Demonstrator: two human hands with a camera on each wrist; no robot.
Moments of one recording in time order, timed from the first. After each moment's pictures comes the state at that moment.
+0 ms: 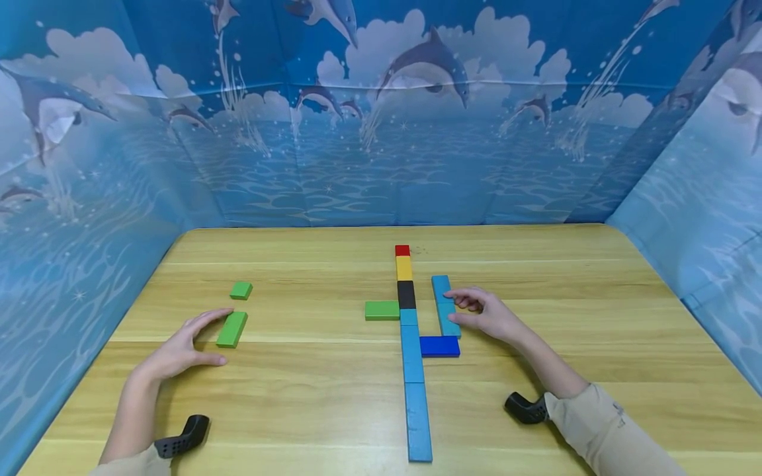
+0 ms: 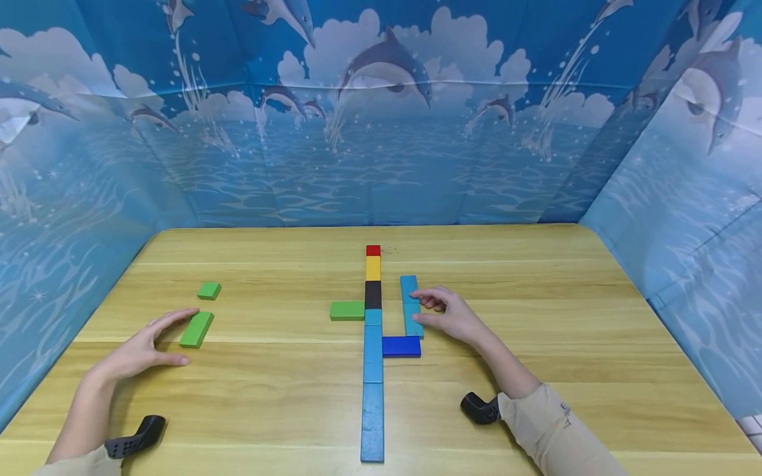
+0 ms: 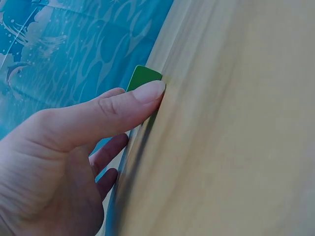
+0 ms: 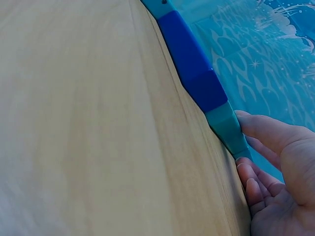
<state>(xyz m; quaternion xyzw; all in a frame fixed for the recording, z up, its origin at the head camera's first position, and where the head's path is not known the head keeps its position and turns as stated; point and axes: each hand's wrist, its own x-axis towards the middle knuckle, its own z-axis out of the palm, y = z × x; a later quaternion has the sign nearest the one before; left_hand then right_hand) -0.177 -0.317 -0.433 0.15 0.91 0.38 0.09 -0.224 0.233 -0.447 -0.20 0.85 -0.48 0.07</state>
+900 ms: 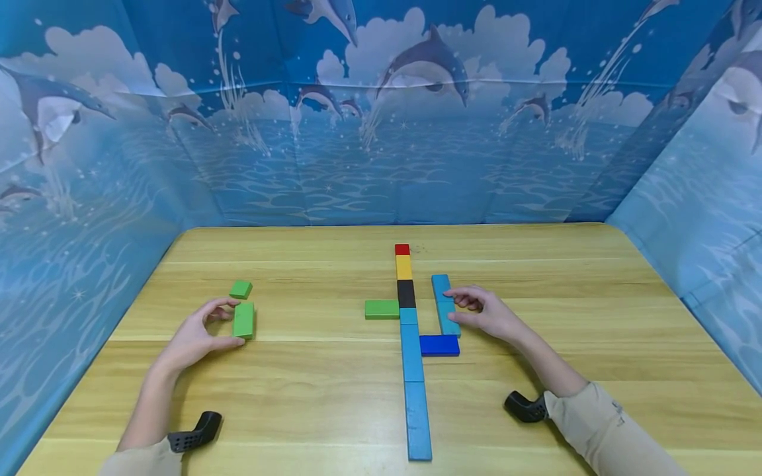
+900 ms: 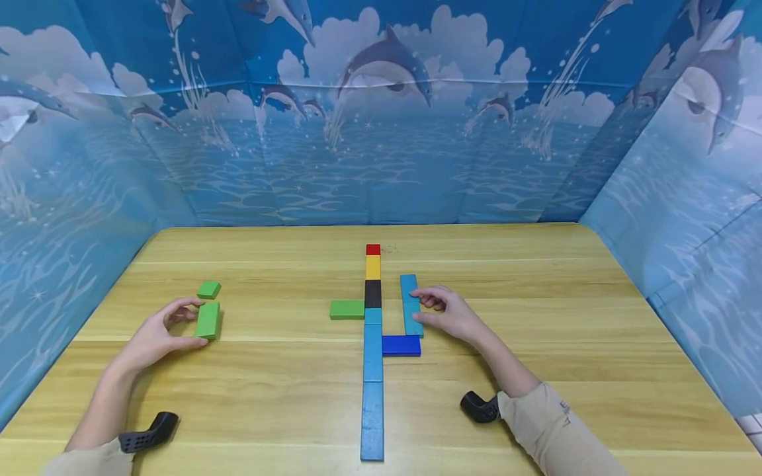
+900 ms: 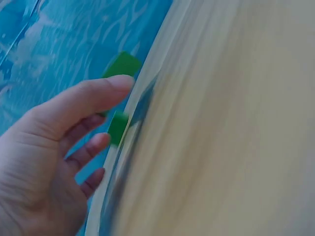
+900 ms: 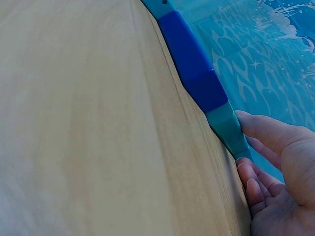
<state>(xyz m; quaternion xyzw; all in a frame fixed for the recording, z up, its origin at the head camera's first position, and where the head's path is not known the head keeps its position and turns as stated) -0.190 -0.293 -0.434 0.09 0.91 0.41 0.01 -0.225 0.233 -0.447 -0.20 0.85 -0.48 0.07</state>
